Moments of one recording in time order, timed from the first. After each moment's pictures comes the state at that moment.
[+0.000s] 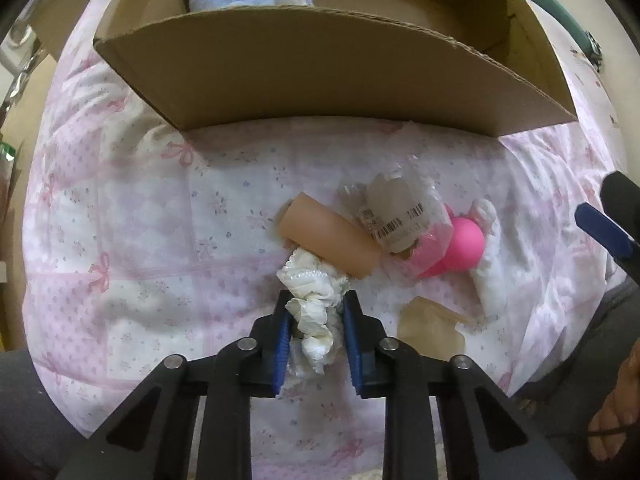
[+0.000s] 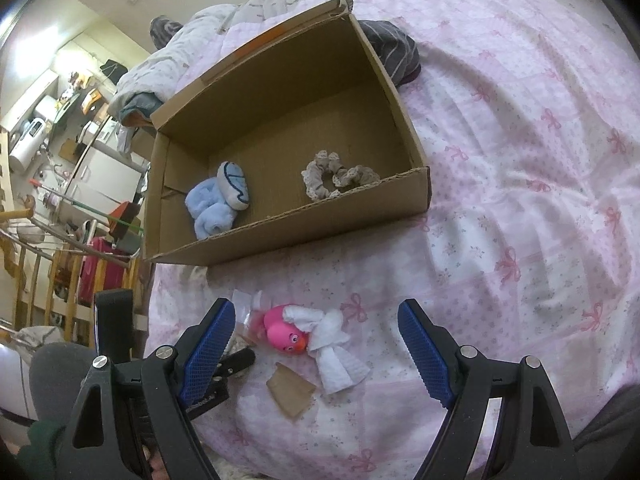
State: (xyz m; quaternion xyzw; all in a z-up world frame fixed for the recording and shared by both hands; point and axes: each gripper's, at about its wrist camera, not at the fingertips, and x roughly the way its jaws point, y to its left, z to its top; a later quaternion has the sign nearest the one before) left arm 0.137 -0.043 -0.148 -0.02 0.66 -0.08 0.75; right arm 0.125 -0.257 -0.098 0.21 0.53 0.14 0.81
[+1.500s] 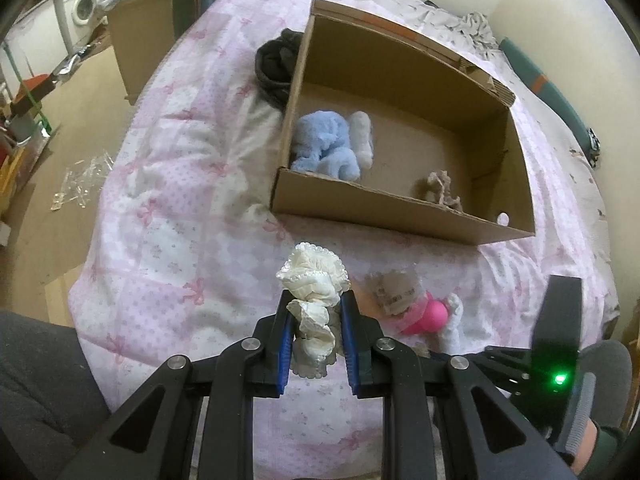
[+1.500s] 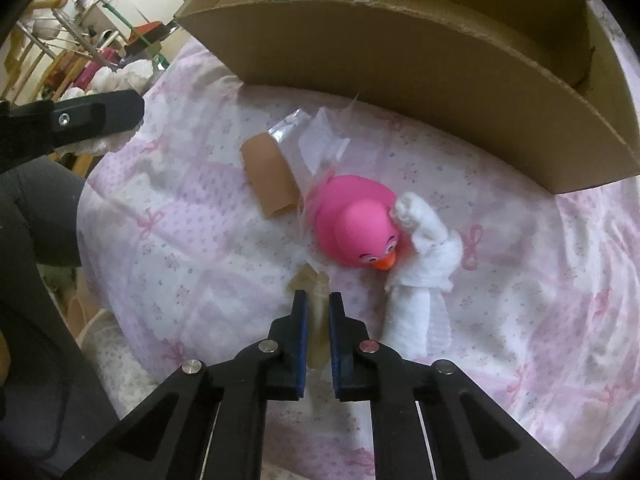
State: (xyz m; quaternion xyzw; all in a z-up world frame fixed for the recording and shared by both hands) left arm 0.112 0.014 -0.068 -0.11 0.54 -0.01 0.83; right arm 0.102 -0.128 -0.161 -0.07 0.62 0.25 0.74
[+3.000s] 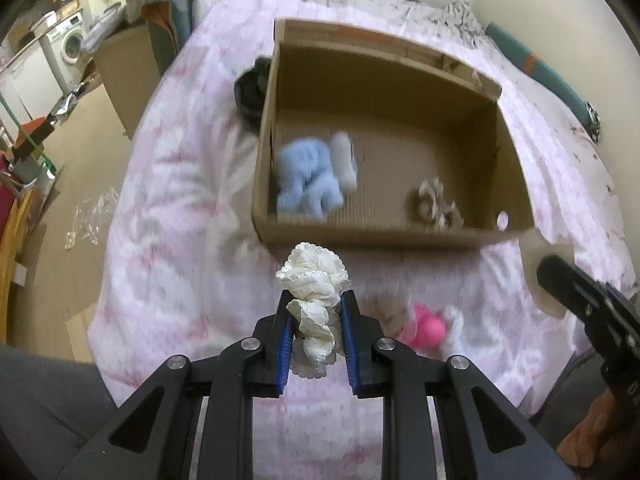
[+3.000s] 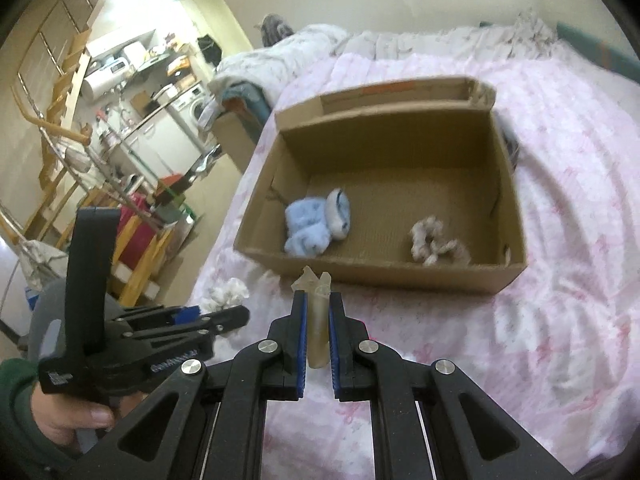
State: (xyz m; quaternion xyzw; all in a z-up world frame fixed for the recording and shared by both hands) left arm 0.133 -0.007 -0.045 -0.05 0.52 -0.02 0.85; right arm 0.105 -0.198 -0.040 0.10 0.42 0.25 0.87
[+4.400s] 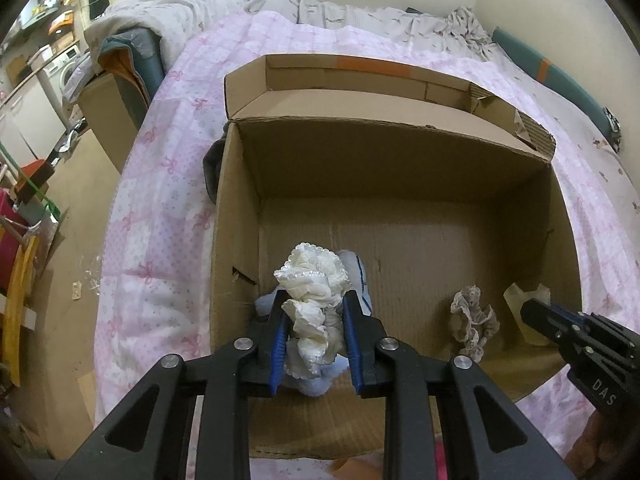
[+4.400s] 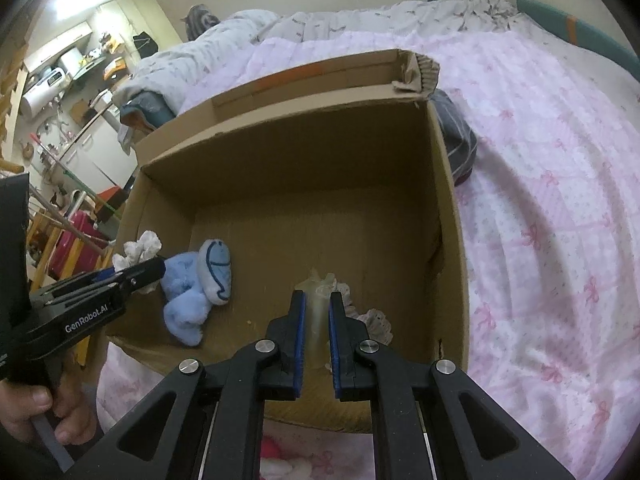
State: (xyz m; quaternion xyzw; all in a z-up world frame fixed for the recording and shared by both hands) left arm 0.254 -0.019 -0.064 -0.01 0.49 -0.01 0.87; right arm 0.230 -0.234 -0.087 0.11 0.48 0.16 0.86
